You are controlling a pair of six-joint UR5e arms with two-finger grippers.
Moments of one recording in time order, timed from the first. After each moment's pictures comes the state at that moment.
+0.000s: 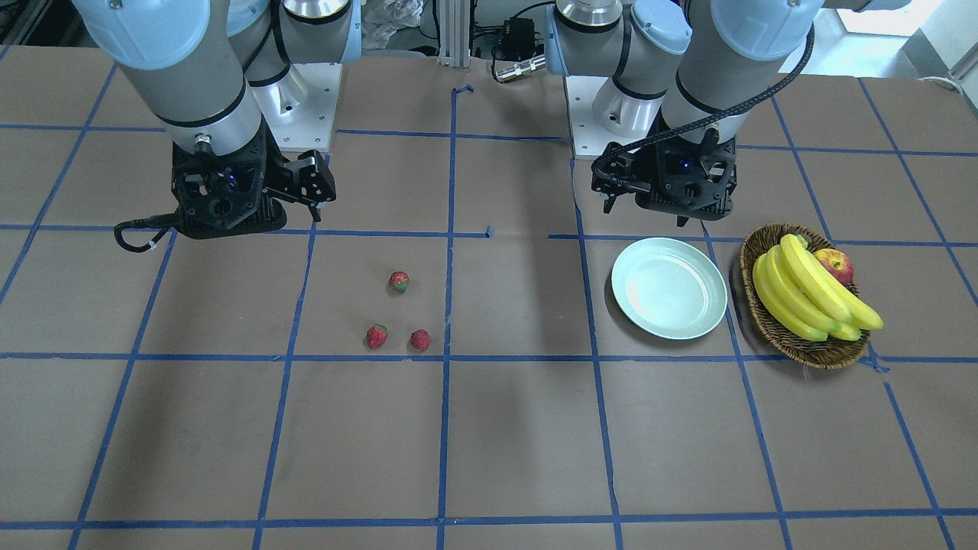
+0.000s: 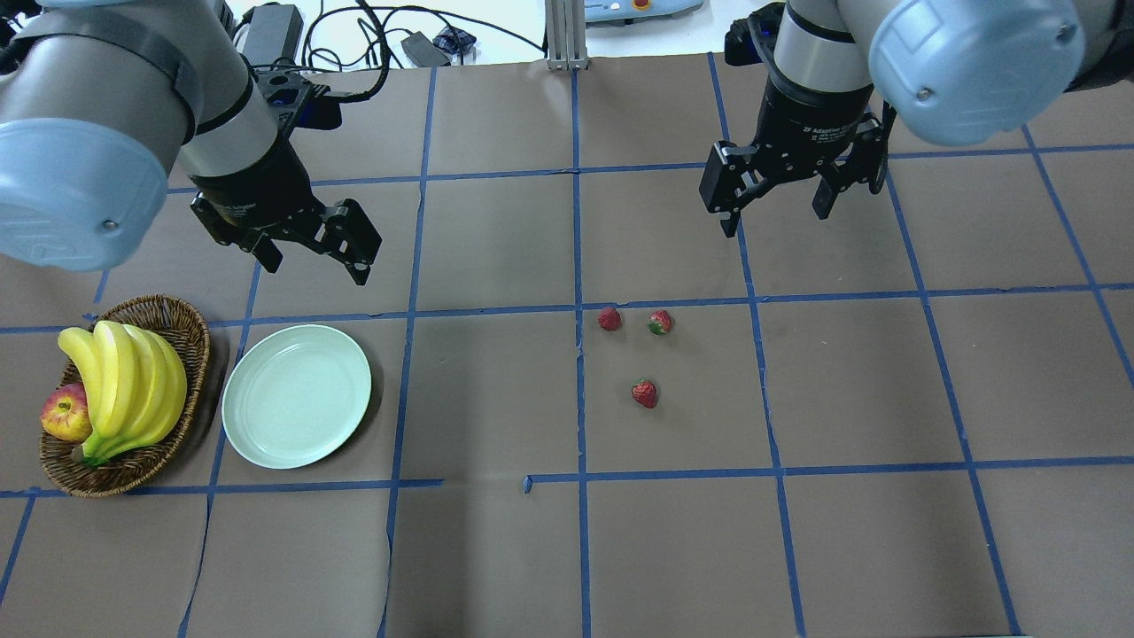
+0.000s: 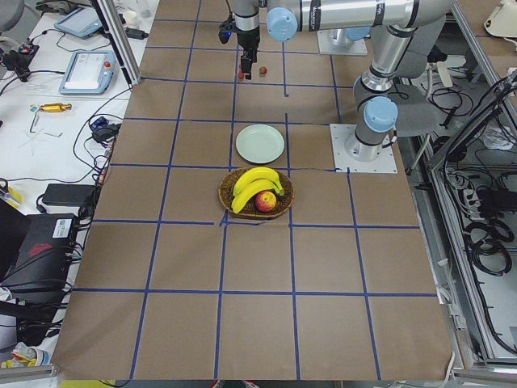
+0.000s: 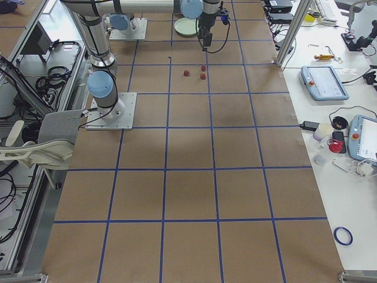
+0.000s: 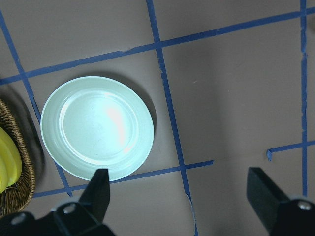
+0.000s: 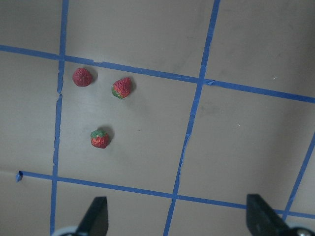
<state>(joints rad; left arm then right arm) -1.58 -1.57 -1.69 -1.53 1.59 0.18 1.66 -1.45 1.52 -1.52 -1.57 -0.09</state>
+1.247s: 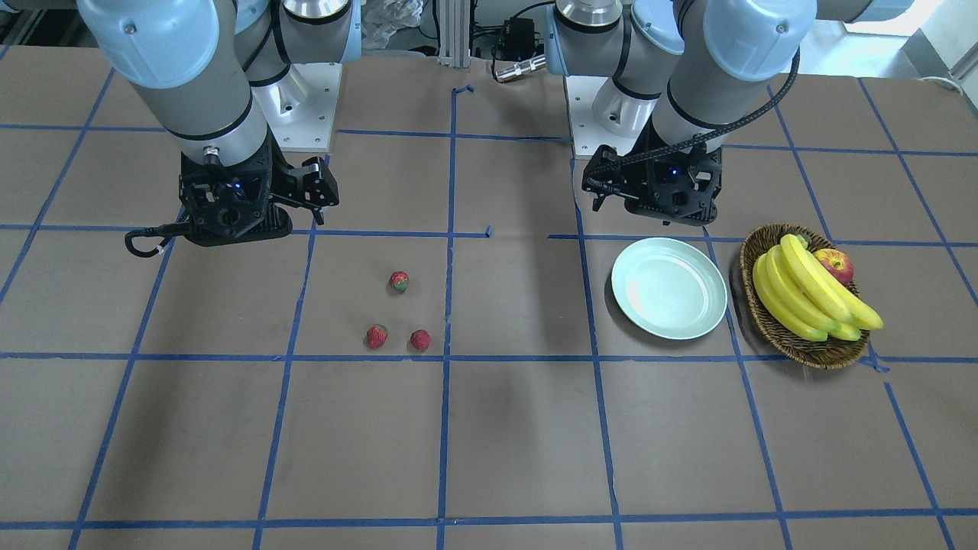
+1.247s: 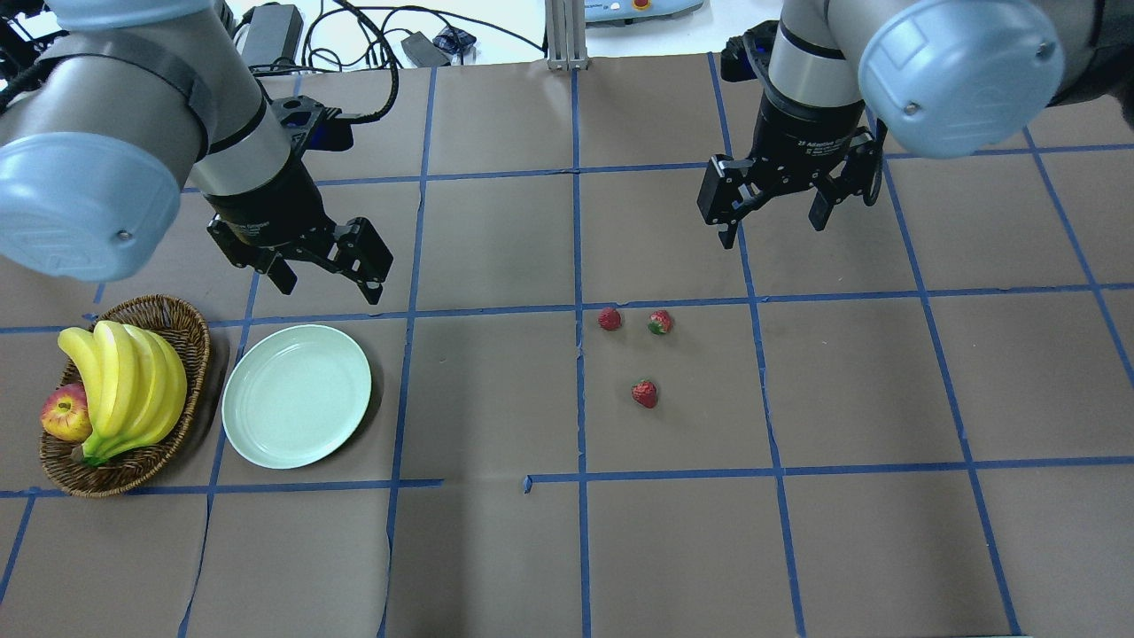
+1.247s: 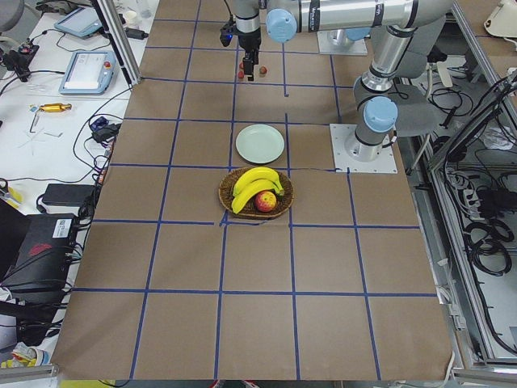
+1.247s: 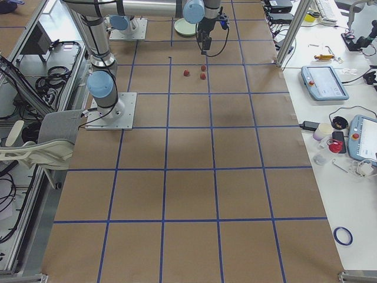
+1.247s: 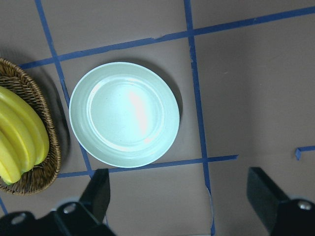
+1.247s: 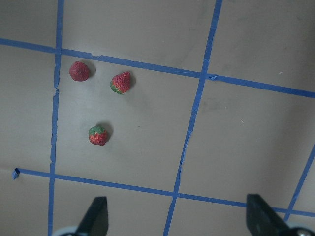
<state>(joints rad) -1.58 -1.57 -1.73 -1.55 1.55 0.17 1.66 -1.45 1.54 -1.53 -1.57 -0.09</state>
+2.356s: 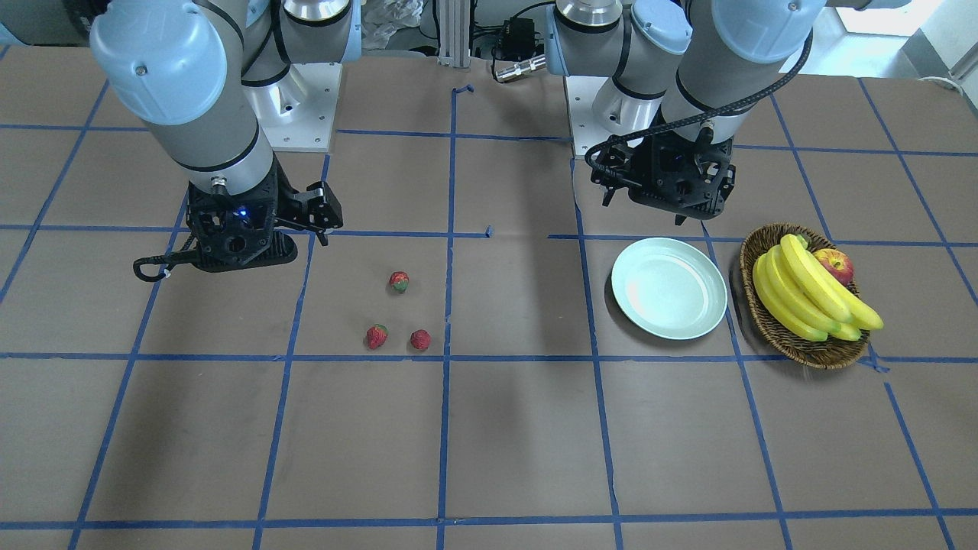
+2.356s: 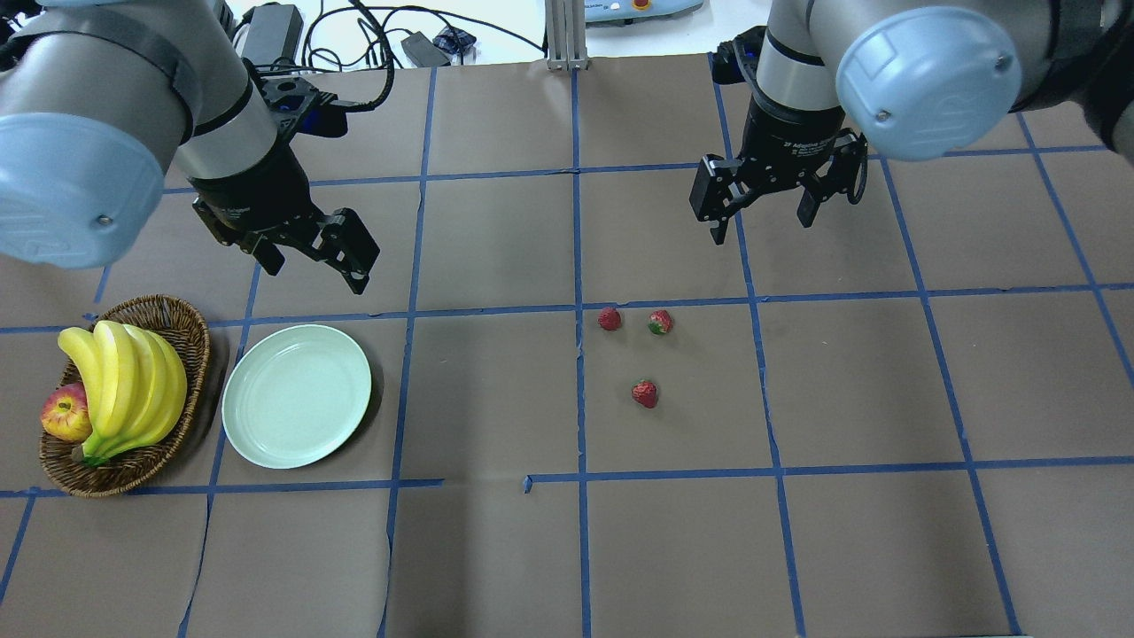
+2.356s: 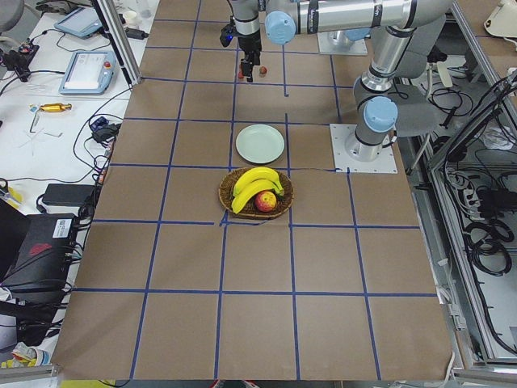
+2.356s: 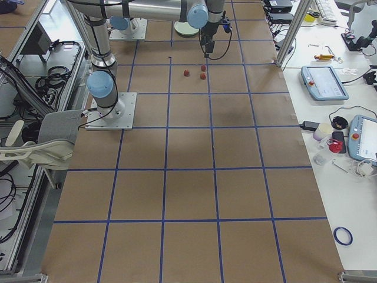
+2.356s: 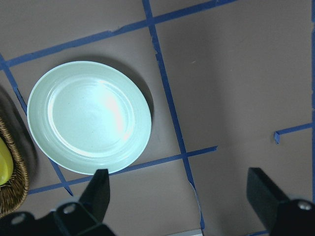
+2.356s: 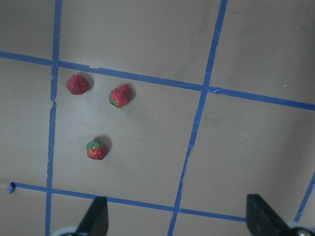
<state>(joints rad) -1.57 -1.57 -1.68 -1.56 1.58 0.27 1.66 -1.41 1.55 -1.58 -1.57 -0.09</state>
